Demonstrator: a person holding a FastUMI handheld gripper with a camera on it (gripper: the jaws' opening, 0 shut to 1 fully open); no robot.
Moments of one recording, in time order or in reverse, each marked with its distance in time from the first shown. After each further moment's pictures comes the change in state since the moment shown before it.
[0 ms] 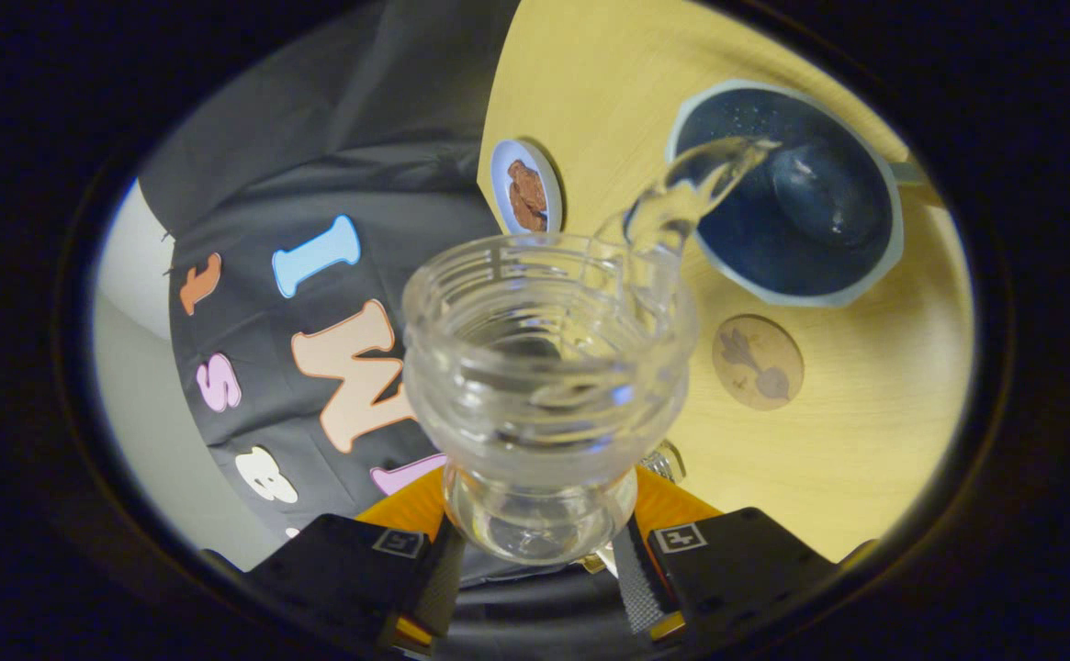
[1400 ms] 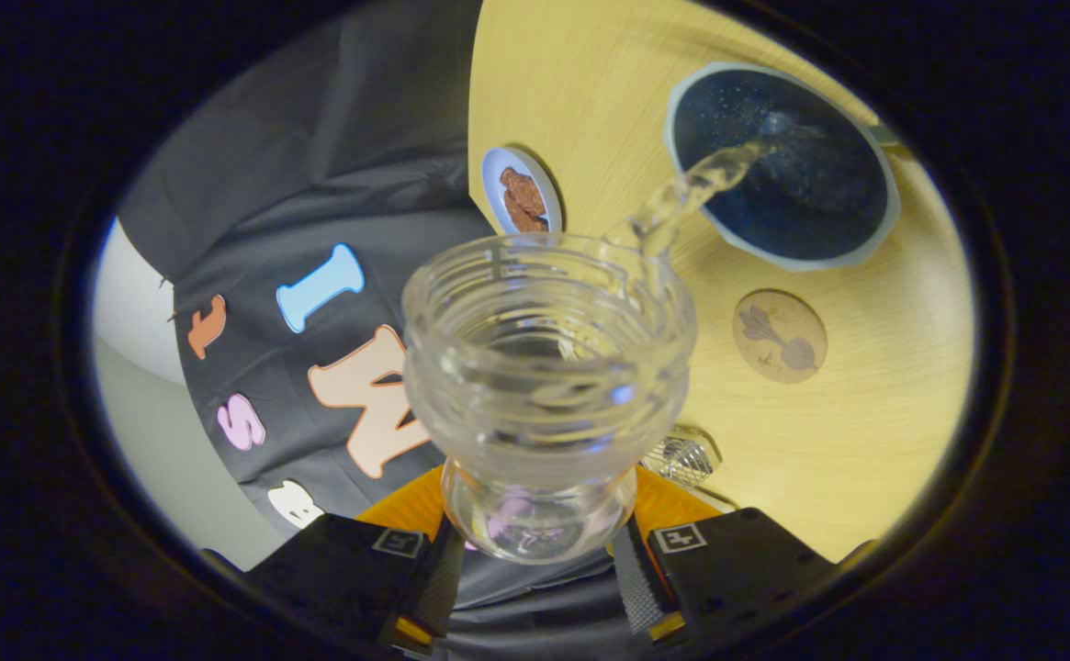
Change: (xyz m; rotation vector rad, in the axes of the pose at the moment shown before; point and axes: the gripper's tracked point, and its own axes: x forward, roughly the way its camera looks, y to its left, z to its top) arm 0.005 0.026 -0.001 0.142 -0.017 0.044
